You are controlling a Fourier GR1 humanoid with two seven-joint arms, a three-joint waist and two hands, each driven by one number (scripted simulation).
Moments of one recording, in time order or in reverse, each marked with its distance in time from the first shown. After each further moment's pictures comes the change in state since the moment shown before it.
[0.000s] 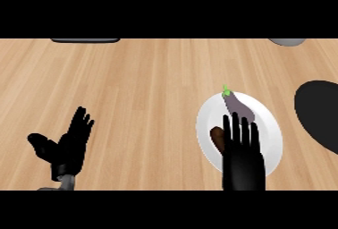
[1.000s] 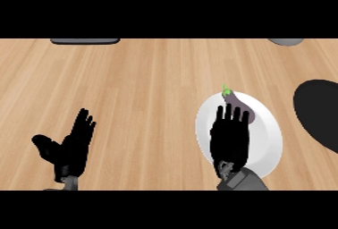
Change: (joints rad) left arm 0.009 -0.032 0.009 0.008 -0.030 -0.010 0.000; right arm -0.317 0.007 -0.045 0.174 -0.266 0.521 0.234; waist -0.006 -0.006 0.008
